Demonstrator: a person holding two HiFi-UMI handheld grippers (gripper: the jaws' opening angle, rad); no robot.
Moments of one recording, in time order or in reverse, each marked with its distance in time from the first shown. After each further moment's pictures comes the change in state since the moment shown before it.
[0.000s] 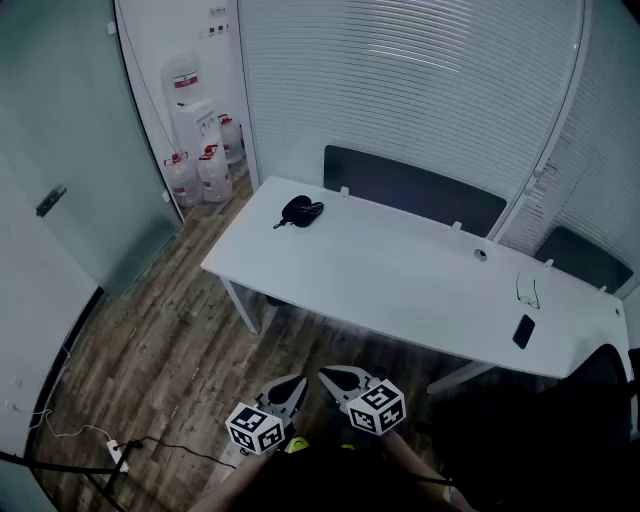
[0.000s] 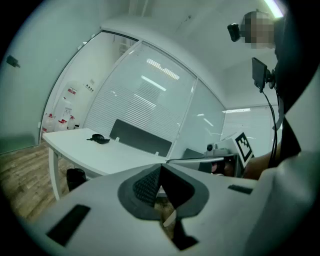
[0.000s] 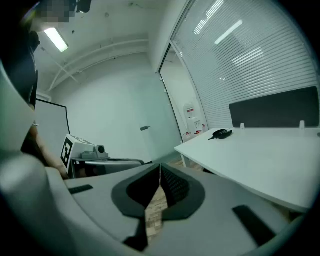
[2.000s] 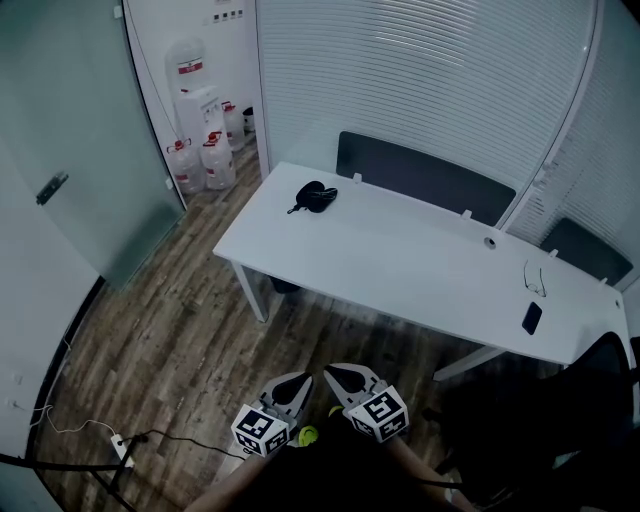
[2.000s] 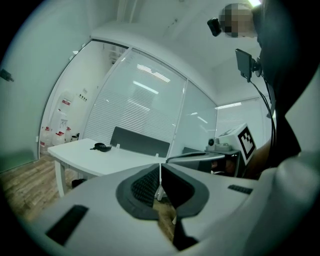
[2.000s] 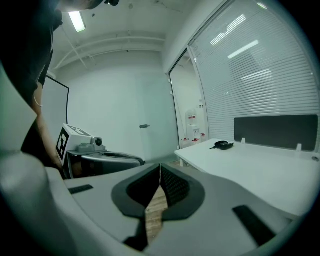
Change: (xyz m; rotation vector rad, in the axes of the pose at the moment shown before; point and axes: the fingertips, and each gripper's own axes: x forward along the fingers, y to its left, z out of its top) left arm -0.051 0.010 -0.006 0.124 -0.037 -0.024; right arm 0.020 0.047 -0.009 -0.174 -0.036 -0.086
